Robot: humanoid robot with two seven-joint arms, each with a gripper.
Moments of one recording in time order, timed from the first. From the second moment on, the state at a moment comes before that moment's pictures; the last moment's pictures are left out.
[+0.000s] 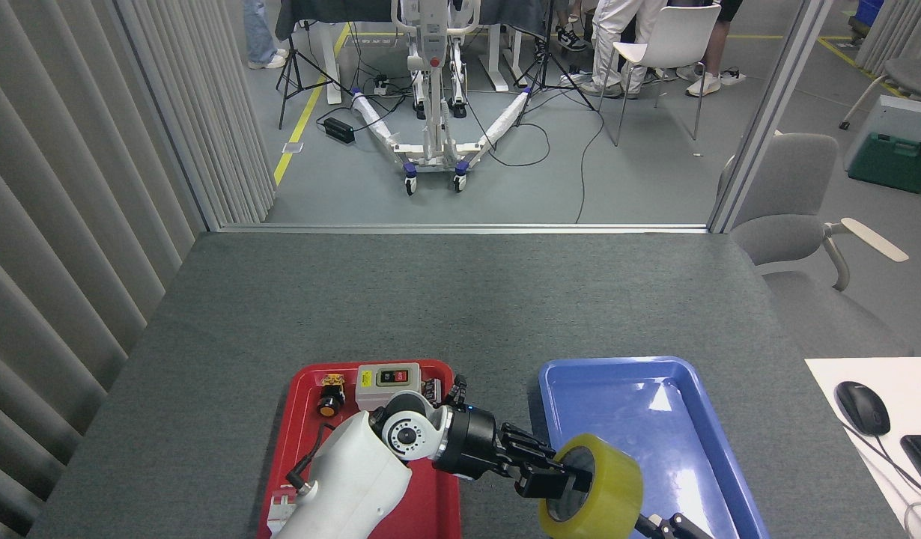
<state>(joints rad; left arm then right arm) -0.60 -0.12 -0.49 -0.99 -0.44 -0.79 -1.09 0.34 -0.31 0.06 -1.76 1.39 -0.79 -0.38</state>
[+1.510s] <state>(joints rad) -0.39 0.14 -0.18 -1.26 -0.56 -0.68 -0.59 0.20 -0.32 0.08 -1.68 1.37 -0.74 -0.24</state>
